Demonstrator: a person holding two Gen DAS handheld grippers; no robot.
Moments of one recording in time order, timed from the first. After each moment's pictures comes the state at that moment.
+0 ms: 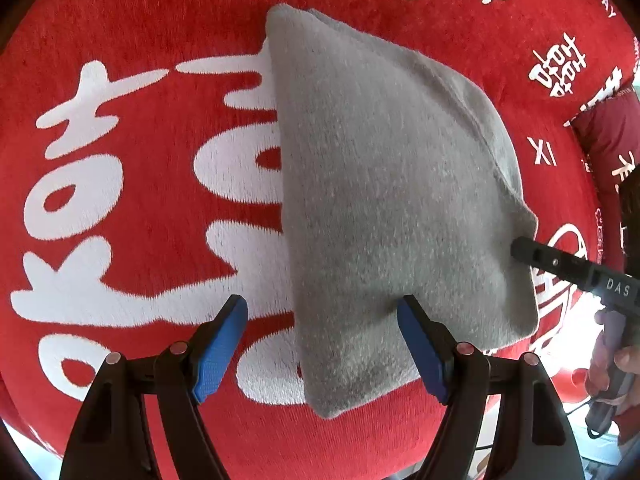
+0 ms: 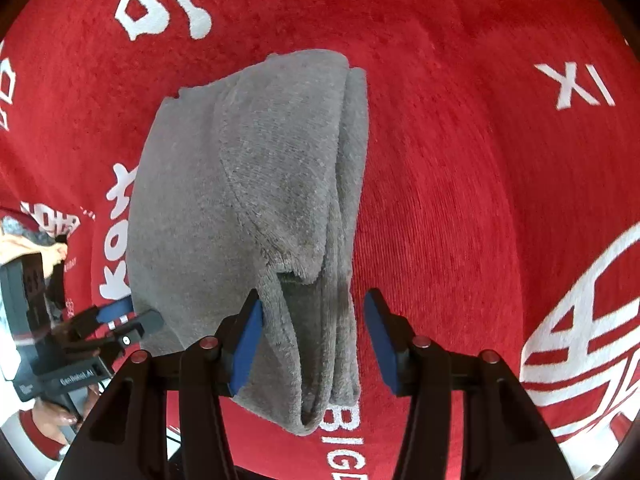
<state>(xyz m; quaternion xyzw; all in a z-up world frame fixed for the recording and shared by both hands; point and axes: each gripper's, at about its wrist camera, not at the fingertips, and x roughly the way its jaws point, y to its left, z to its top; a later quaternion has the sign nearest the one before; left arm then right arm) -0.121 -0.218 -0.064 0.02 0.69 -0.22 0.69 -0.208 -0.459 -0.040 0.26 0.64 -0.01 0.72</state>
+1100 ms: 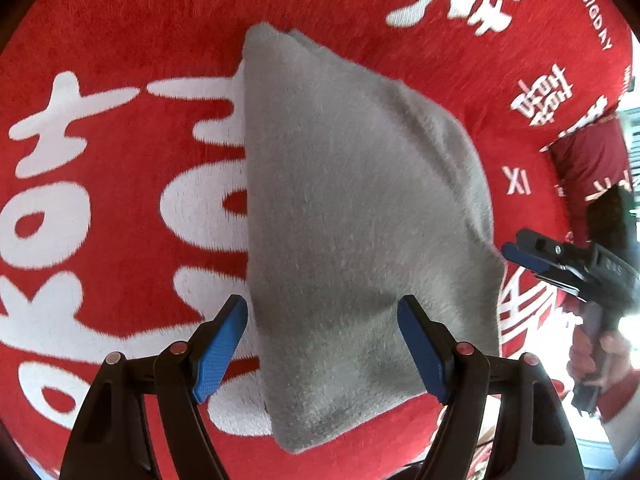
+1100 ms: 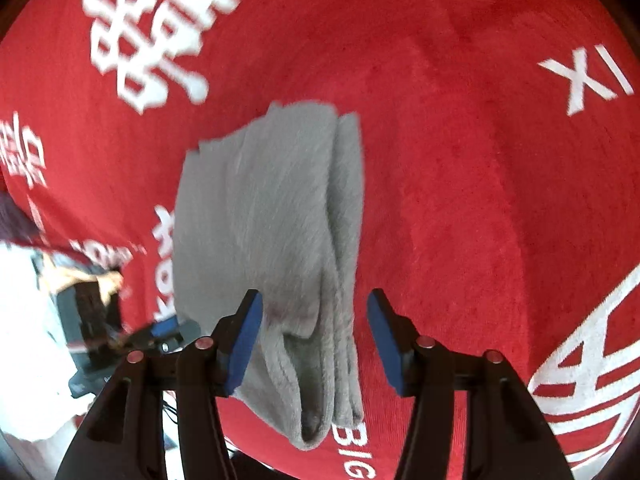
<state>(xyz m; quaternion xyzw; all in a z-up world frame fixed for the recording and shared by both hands) -0.092 -0.226 -0.064 -0.05 0.68 -0.26 0.68 -0.198 -0.526 -0.041 0.39 0.58 0.04 0.71</state>
